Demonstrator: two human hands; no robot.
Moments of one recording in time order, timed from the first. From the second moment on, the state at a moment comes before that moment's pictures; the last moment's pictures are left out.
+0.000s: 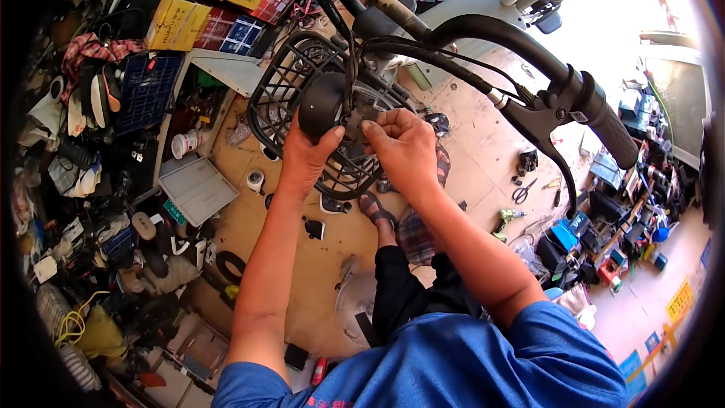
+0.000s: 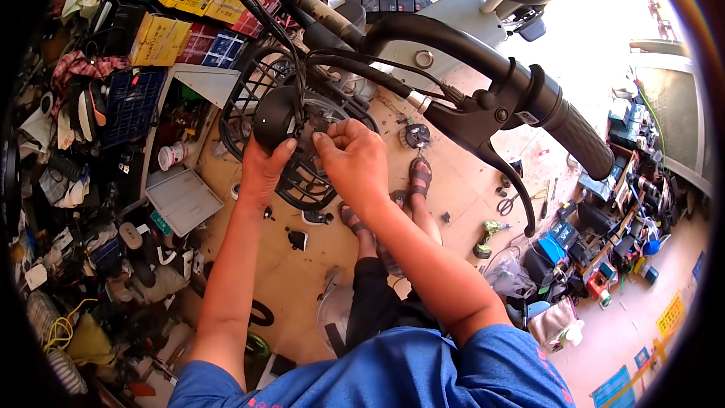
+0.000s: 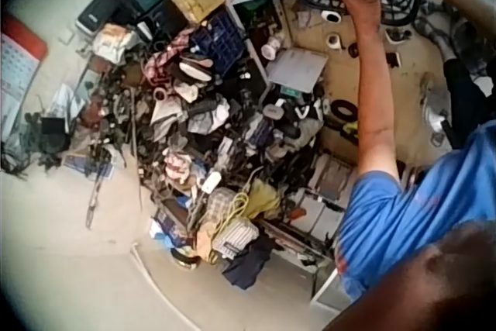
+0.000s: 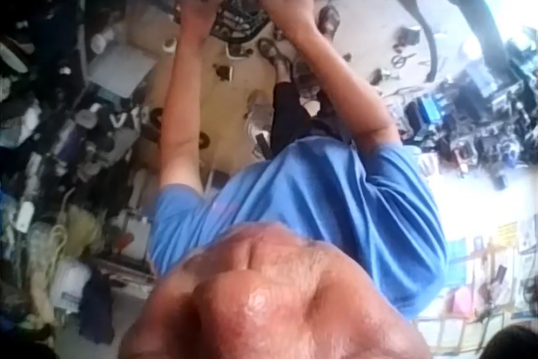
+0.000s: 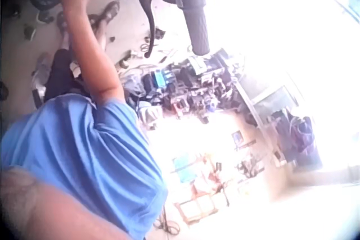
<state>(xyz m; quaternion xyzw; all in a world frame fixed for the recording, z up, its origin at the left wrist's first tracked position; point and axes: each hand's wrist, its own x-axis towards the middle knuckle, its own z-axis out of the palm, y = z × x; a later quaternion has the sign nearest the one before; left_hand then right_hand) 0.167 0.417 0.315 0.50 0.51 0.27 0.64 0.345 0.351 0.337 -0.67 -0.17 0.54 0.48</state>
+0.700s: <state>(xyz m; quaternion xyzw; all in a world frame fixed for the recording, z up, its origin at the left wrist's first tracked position) 0.168 0.414 0.315 0.48 0.48 0.29 0.68 0.345 0.363 0.331 -0.74 -0.21 0.50 0.40</state>
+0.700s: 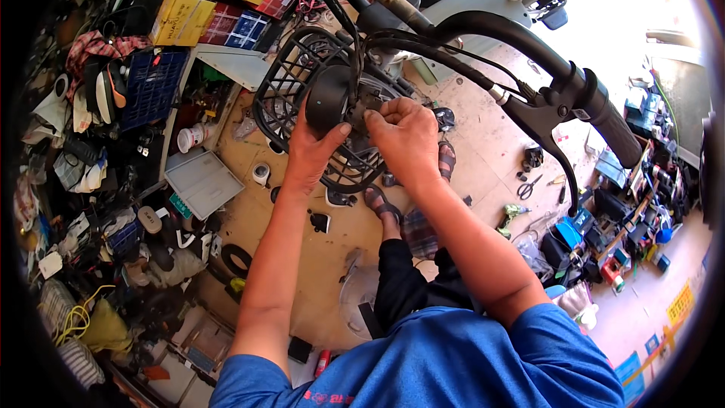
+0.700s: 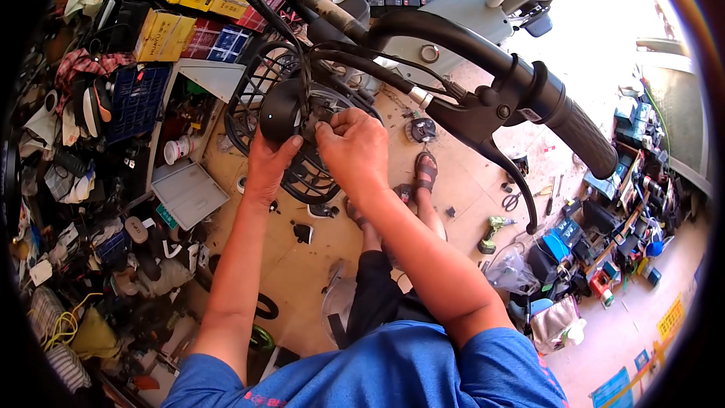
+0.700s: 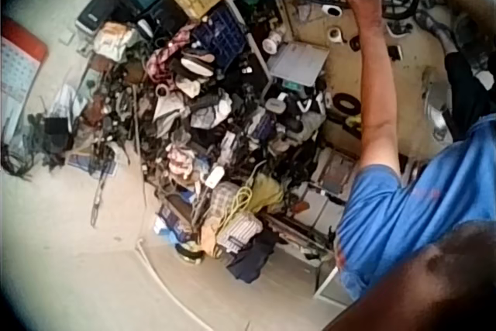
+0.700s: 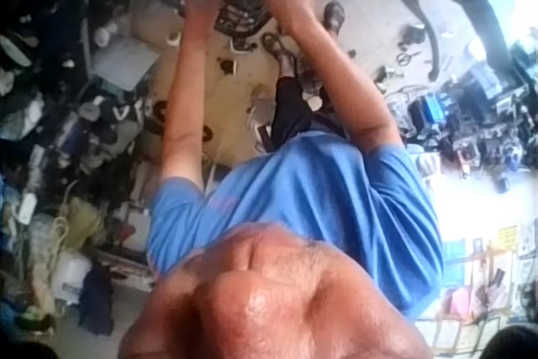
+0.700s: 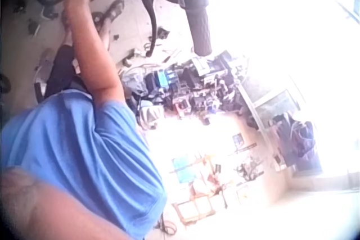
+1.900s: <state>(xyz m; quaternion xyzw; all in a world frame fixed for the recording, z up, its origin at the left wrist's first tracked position) 0.110 0.345 0.311 0.16 0.47 0.50 0.71 0.404 0.226 0.341 -0.61 -0.05 0.63 0.48</state>
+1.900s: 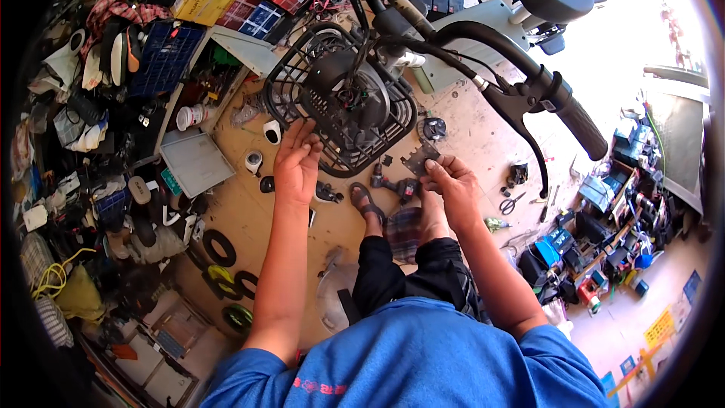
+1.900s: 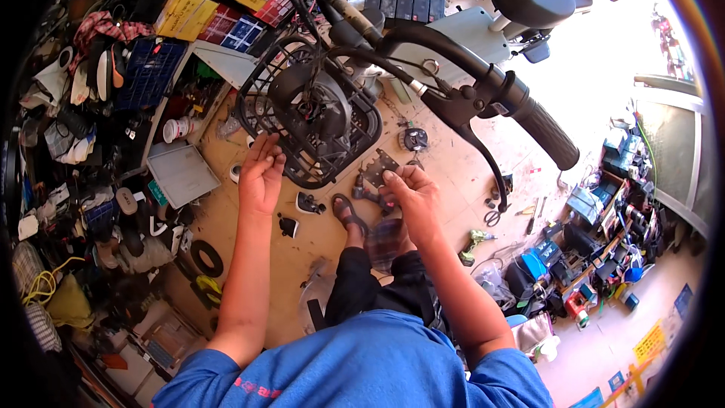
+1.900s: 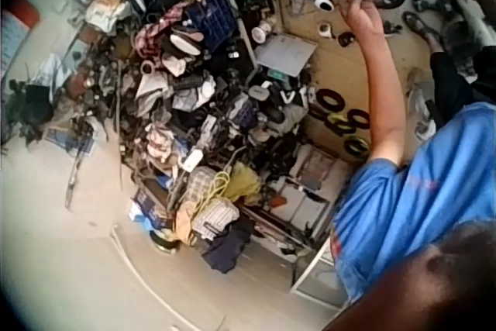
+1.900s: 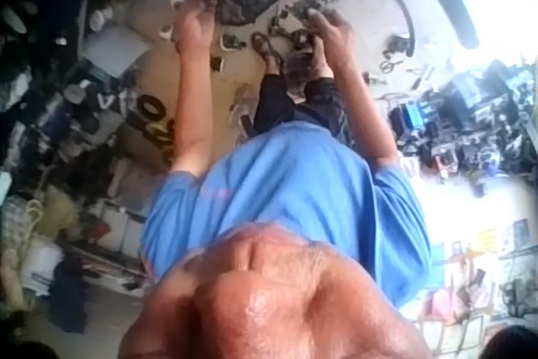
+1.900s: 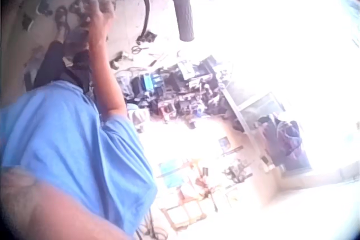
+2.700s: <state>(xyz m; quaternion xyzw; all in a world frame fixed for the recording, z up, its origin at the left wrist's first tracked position) 0.044 0.106 0.152 -0.01 0.58 0.42 0.69 0.311 0.155 0.219 -0.65 -0.23 0.71 0.17</state>
